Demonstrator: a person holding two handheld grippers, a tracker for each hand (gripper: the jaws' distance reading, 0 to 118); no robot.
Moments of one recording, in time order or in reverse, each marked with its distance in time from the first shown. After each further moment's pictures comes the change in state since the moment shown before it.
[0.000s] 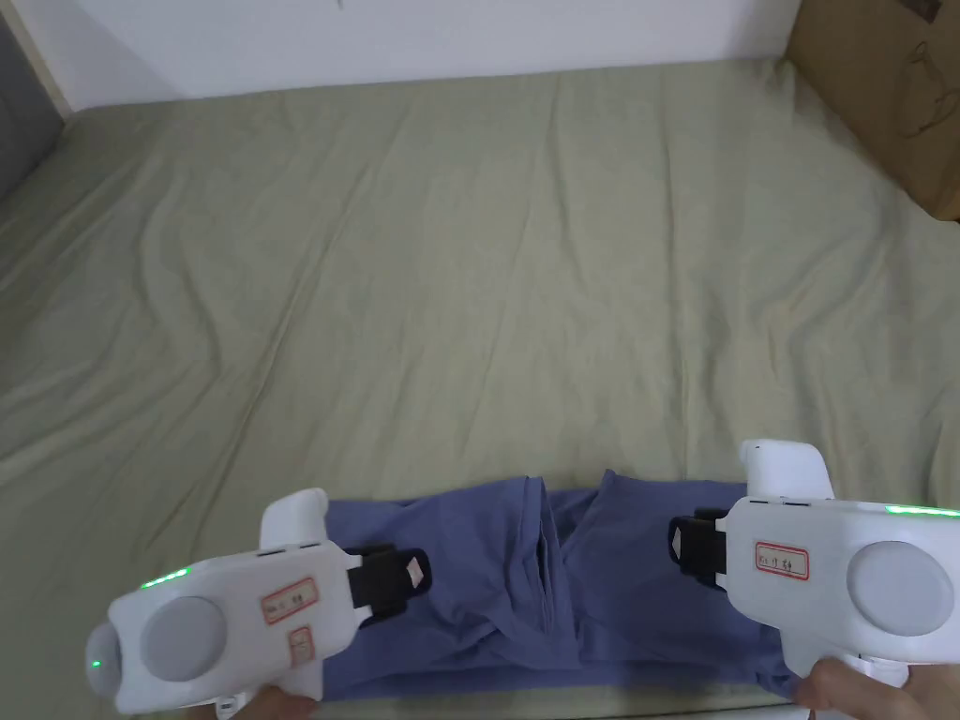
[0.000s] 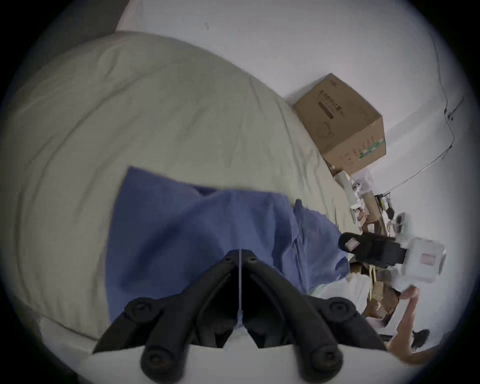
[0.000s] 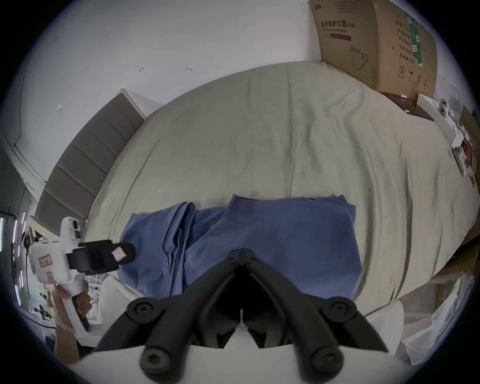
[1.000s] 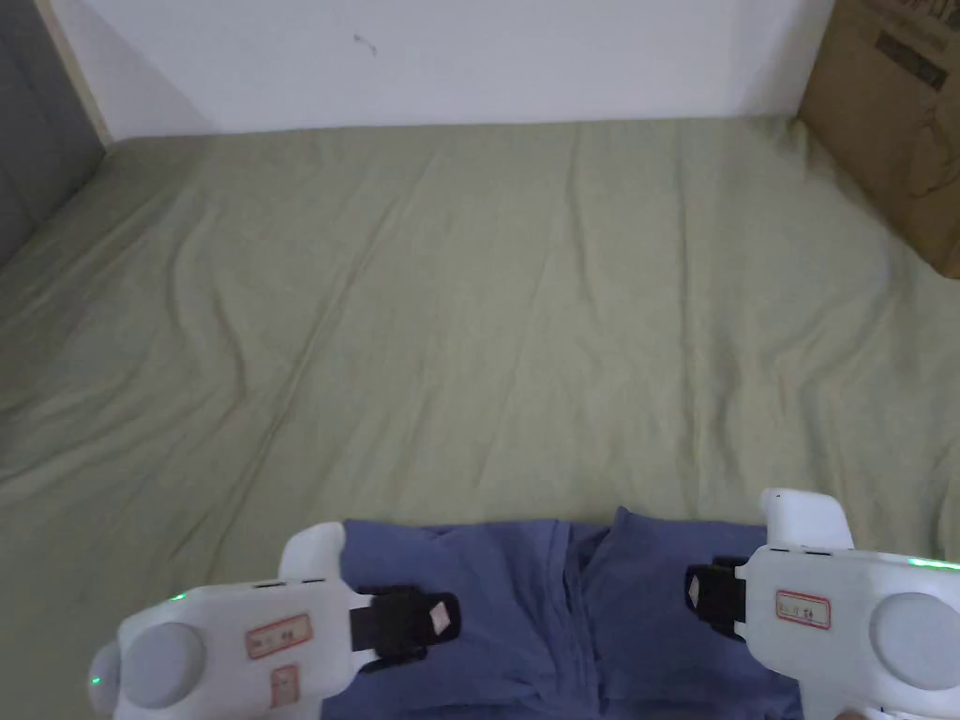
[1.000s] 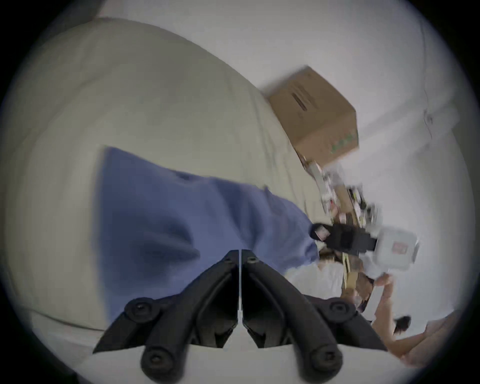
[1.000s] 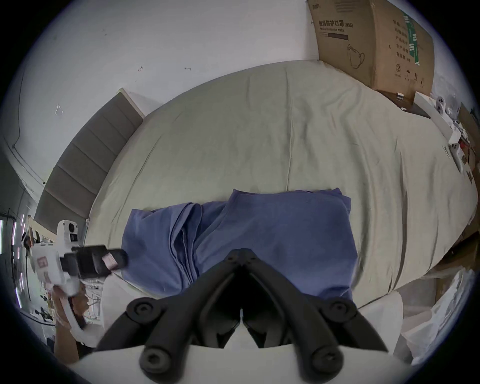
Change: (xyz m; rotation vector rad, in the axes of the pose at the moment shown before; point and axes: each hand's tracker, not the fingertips) left arm -0.026 0.004 0.034 -0.003 -0.173 0.043; right arm -0.003 -0.005 0.014 -0.006 -0.007 -0.008
